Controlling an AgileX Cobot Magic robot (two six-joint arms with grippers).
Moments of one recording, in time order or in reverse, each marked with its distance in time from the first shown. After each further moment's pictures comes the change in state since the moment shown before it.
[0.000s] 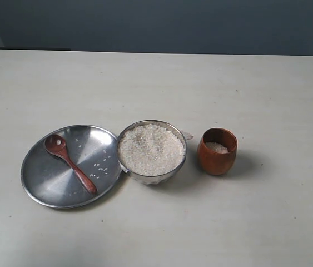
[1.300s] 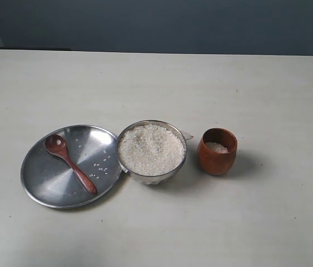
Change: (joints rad) left arm 0.000 0.000 0.000 0.000 0.000 0.002; right arm -0.558 -0.141 0.027 0.300 -0.568 0.114
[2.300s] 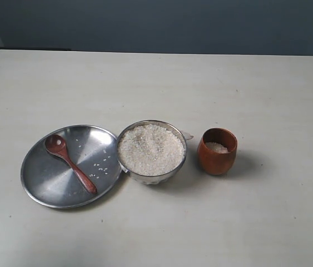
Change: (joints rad) left arm 0.000 0.000 0.000 0.000 -0.002 0.000; right arm 0.000 -0.002 0.004 0.606 0.213 -0.938
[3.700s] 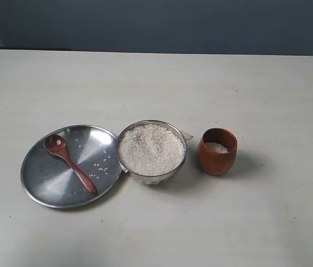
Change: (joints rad) left arm 0.000 0.000 0.000 0.000 0.000 0.000; right arm -0.319 -0.221 0.106 0.028 0.058 -0.044
